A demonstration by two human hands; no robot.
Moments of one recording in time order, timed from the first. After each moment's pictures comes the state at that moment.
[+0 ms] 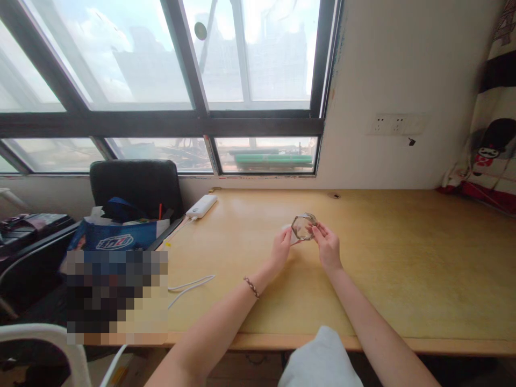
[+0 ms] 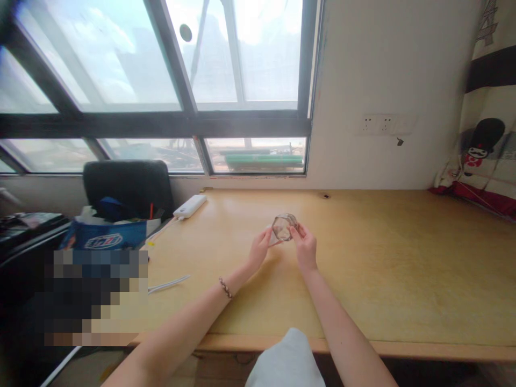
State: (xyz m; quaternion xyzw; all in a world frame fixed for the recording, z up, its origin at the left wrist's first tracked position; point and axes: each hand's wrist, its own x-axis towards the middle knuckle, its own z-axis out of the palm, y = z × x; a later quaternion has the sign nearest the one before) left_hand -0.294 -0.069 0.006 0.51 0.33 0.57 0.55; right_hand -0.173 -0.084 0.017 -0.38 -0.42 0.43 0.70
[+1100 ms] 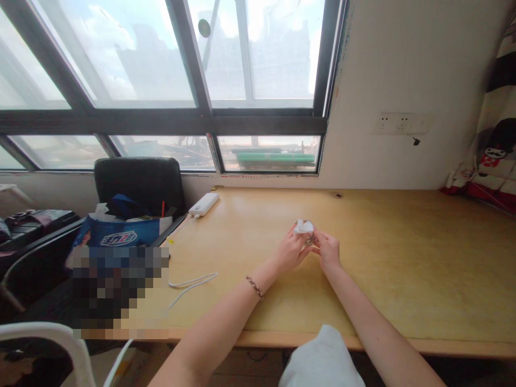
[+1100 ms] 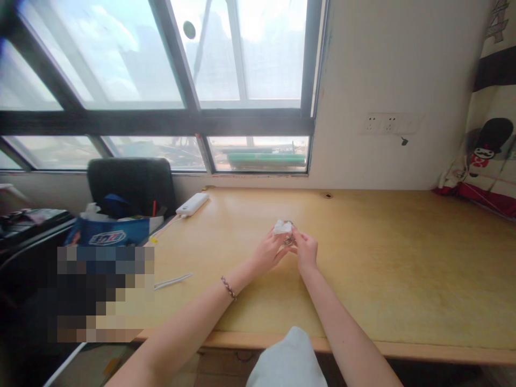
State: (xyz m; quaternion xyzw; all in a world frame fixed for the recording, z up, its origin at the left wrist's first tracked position) left_hand -0.306 -0.086 0.023 0.90 0.27 0.35 0.05; right_hand -0.175 -0.088 0.010 -0.46 -0.30 0.51 0.66
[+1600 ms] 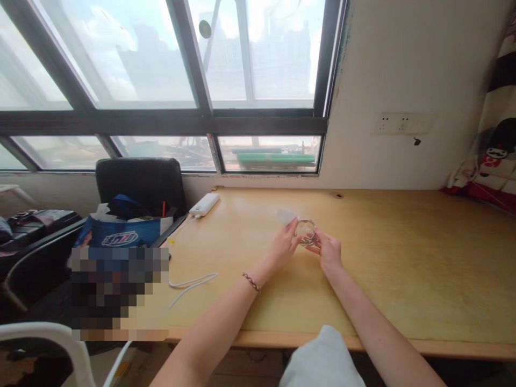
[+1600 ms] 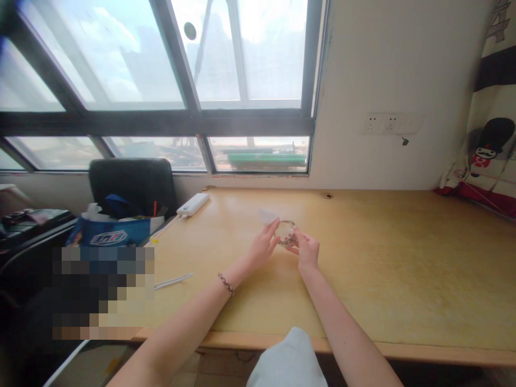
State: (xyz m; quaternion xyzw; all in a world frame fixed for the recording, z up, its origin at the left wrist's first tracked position) left_hand -0.317 -0.067 0.012 0.84 0.37 0.38 0.11; right_hand -0.177 -0.088 0.013 -0.47 -0.27 0.52 0.66
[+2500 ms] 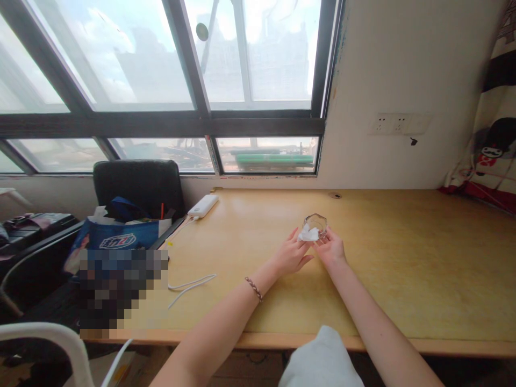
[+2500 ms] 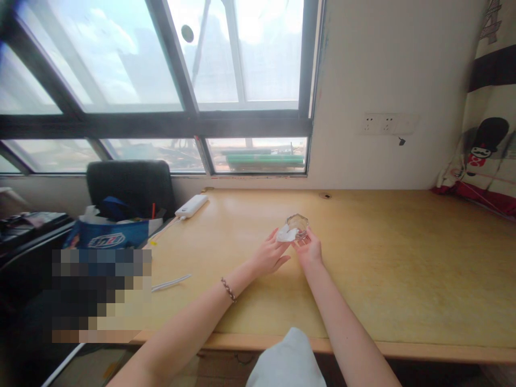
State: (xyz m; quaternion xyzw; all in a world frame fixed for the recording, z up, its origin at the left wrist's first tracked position) left_hand -0.306 -0.087 0.021 0.93 0.24 0.27 -0.04; right_hand -0.155 -0.071 0.006 -0.36 -0.10 0.62 0.69
